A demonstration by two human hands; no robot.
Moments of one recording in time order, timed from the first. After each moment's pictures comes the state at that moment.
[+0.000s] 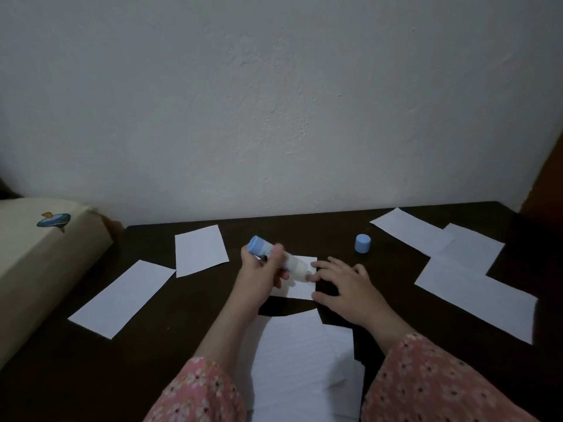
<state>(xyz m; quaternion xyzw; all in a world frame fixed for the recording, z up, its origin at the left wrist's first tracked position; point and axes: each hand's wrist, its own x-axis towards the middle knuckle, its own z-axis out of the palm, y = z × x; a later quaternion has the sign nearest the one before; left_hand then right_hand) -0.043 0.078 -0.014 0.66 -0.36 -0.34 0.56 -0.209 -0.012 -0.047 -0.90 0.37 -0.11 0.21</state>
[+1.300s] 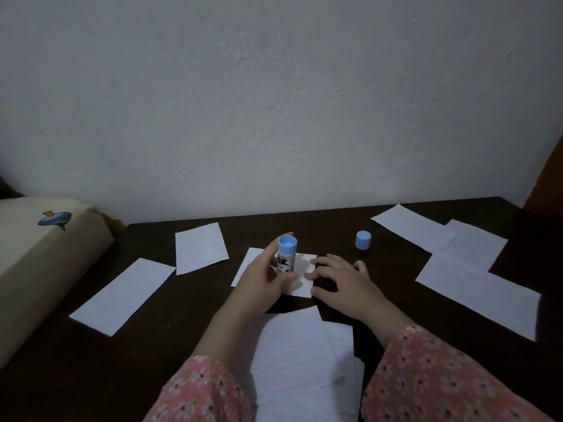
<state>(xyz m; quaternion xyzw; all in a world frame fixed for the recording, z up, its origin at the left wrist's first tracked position) -0.041 0.083 -0.017 0.70 -0.53 -0.27 0.38 -0.206 -0.016 -0.049 -0.89 0.37 -0.11 0.24</state>
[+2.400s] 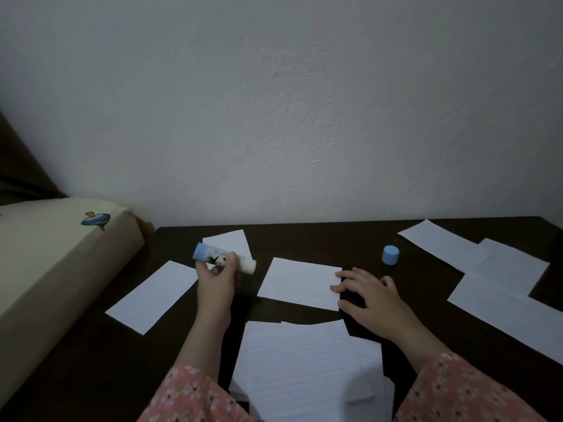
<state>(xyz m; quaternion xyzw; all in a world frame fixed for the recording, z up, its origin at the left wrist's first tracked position) 0.028 0.113 -0.020 0.64 -0.12 -0.25 0.72 -0.207 -0.013 -0.052 -0.89 0.37 -0.12 0.22</state>
